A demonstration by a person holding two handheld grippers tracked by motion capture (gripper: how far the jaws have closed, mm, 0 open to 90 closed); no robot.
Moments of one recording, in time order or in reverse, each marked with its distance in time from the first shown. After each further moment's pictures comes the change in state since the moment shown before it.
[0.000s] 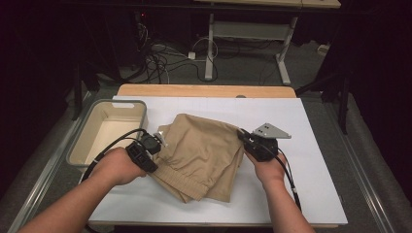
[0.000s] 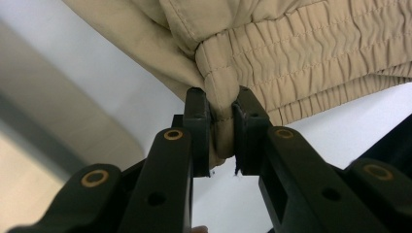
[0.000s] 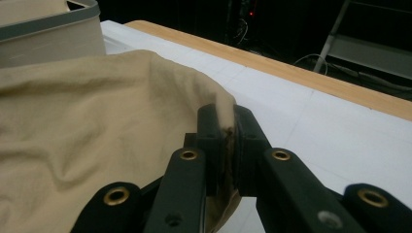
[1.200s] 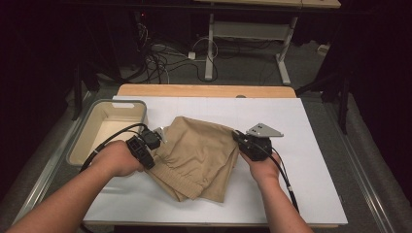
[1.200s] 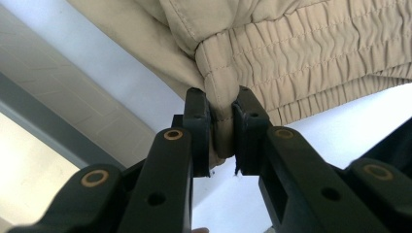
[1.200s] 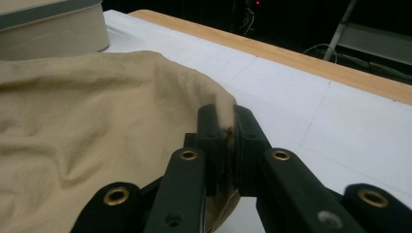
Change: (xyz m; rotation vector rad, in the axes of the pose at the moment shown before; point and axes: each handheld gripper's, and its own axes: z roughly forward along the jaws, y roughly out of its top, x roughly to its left) left arm 0.011 0.015 -0.001 0.082 0.002 0.035; right arm 0.004 -0.002 0.012 0.034 0.018 0.017
